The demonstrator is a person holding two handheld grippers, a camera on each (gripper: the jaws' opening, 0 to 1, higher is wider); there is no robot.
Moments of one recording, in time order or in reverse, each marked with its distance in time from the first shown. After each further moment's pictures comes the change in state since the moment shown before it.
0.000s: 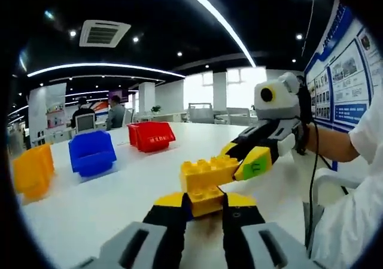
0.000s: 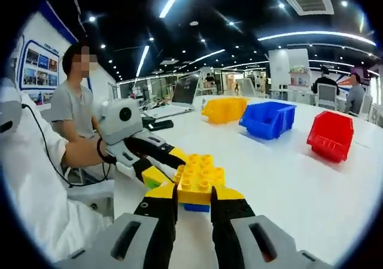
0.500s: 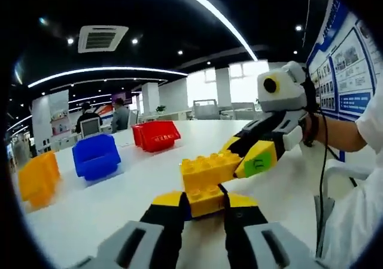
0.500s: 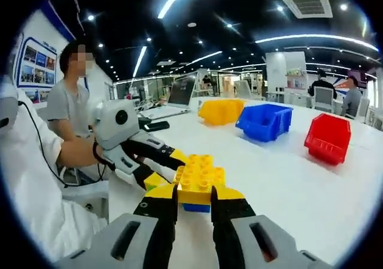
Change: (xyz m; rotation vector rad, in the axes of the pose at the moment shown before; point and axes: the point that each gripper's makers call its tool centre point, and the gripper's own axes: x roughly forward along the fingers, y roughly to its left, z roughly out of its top) left arm 0.013 0.000 -0.002 0.061 0.032 0.051; right arm 0.004 0.002 0.001 -0.063 -0.005 -0.031
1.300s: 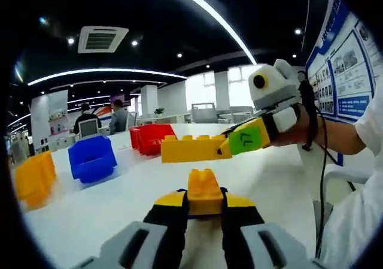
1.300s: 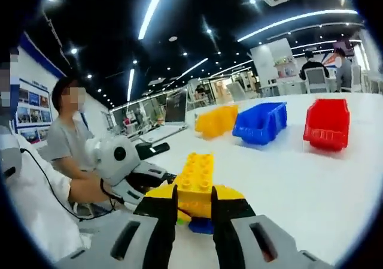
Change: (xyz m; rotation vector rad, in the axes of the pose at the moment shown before) left arm 0.000 0.002 -0.005 -0.137 -0.018 -0.057; right arm -0.009 -0.015 0.035 0.131 -0.083 -0.007
